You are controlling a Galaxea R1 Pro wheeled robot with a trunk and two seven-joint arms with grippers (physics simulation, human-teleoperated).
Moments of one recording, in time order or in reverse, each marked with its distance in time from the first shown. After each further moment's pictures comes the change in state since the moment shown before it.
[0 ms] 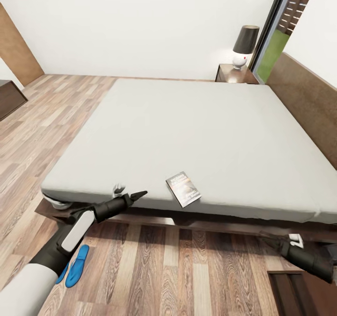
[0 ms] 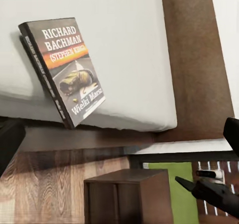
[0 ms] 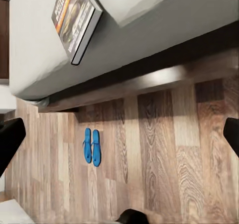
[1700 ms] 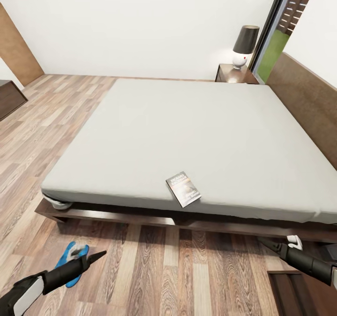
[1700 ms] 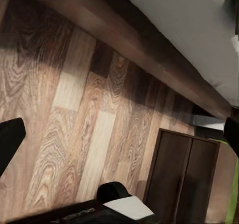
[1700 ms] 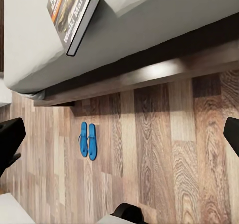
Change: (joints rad) left arm 0.203 0.203 0.002 0.492 -0.107 -0.253 -0.310; right arm 0.000 0.007 -0.002 0.013 0.041 -0.027 0.010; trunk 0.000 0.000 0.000
